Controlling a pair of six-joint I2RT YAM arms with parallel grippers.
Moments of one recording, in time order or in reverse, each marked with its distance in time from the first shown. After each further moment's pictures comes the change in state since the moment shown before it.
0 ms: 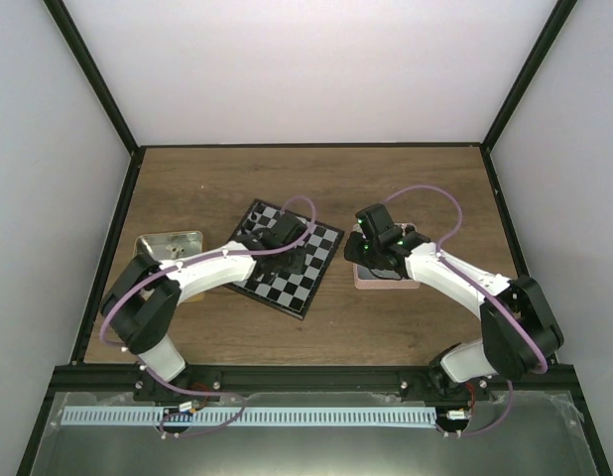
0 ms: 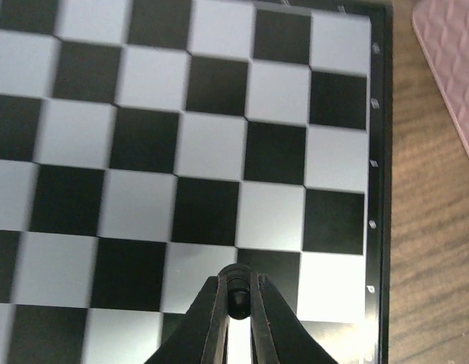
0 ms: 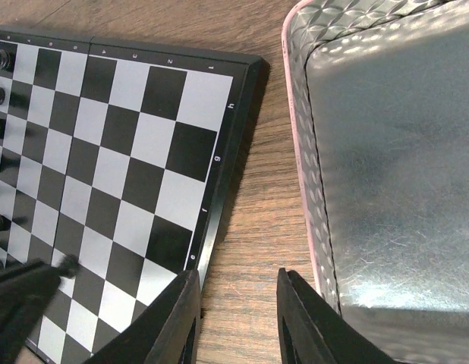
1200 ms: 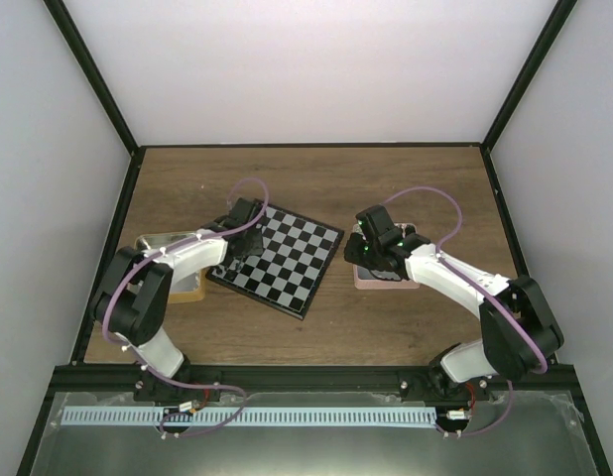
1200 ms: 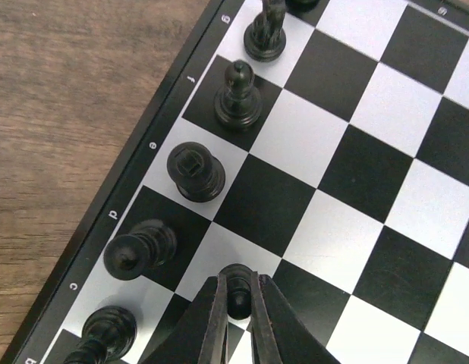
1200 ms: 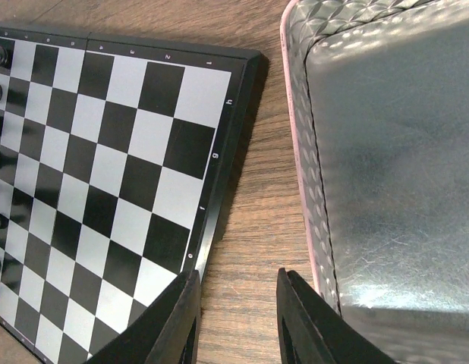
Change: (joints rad) left arm 0.308 -0.028 -0.076 0.015 -0.106 -0.073; right arm 0.000 0.000 -0.016 0.019 -0.005 0.000
